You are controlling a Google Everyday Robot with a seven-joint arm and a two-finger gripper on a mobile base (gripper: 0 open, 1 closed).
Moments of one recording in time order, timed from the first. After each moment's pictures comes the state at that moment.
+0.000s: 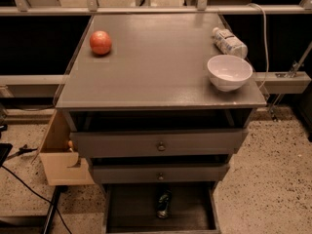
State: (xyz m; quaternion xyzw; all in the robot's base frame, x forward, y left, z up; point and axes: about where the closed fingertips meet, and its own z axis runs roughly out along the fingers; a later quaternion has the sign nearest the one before) arm 0.314 -0.181 0.161 -0.62 0.72 0.17 0.27
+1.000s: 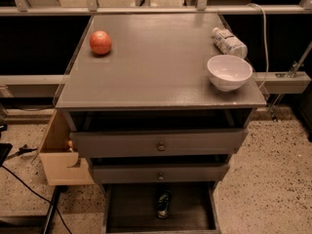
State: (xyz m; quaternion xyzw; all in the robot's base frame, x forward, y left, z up) arm 0.343 -0.161 0.151 -0.63 0.69 0.13 0.33
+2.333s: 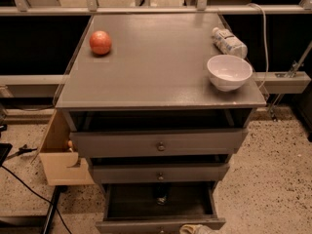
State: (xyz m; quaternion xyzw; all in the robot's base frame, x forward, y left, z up) arm 0.407 -0.139 0.150 -0.62 0.65 0.07 0.43
